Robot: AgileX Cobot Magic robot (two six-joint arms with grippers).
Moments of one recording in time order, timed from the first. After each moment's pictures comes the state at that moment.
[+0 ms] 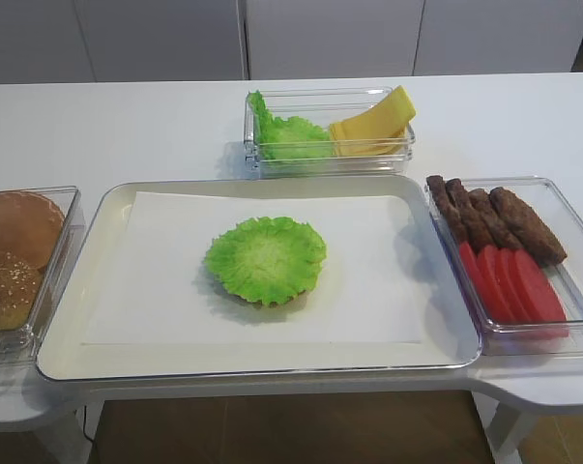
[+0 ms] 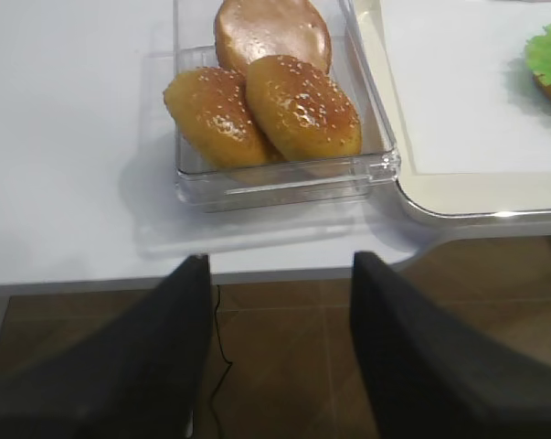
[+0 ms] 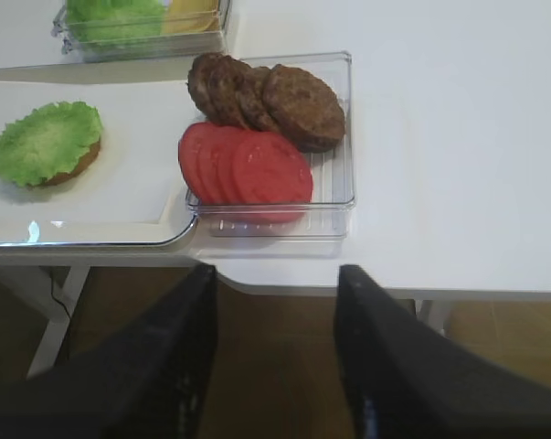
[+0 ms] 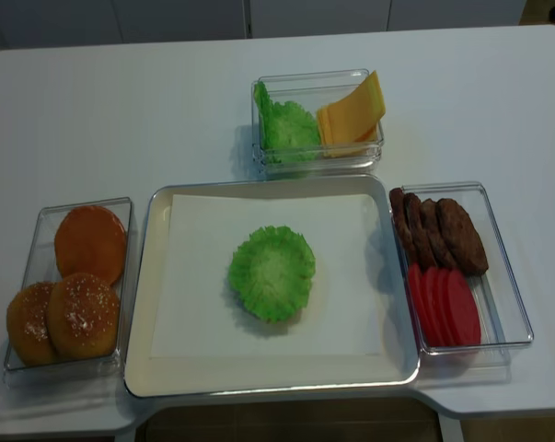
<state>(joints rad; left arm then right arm) 0.06 -0.02 -0.49 -0.03 1.19 -0.04 0.17 0.02 -0.69 0.08 1.28 0.10</state>
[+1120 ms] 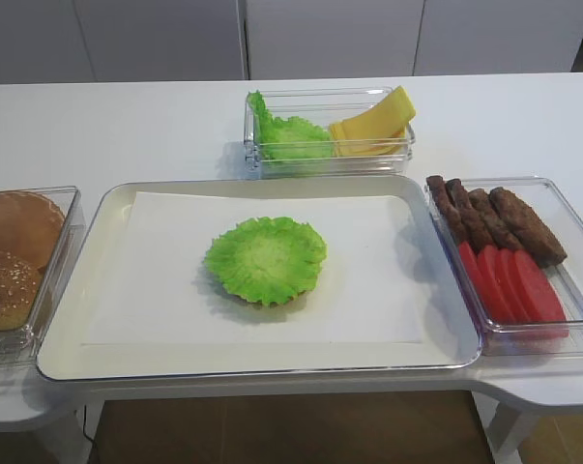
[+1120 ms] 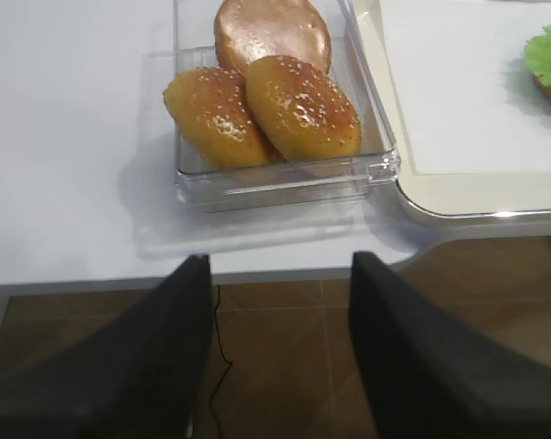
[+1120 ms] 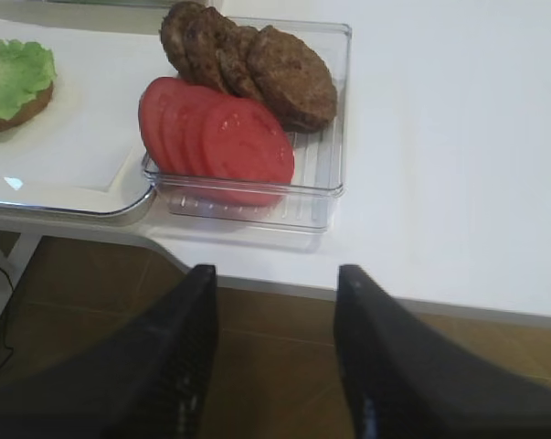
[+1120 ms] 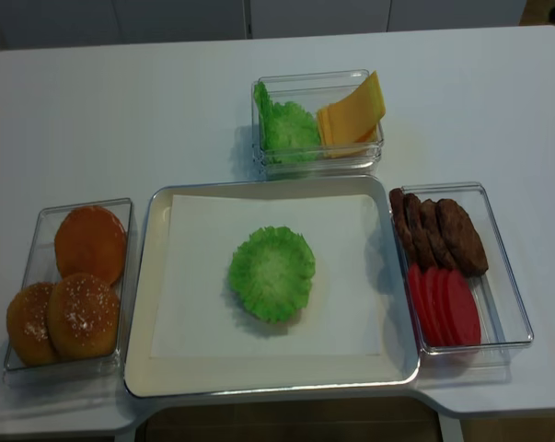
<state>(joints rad) 0.06 -0.02 -0.49 -0.03 1.19 -0.04 0.17 -0.02 -0.48 0.07 1.13 -0.02</state>
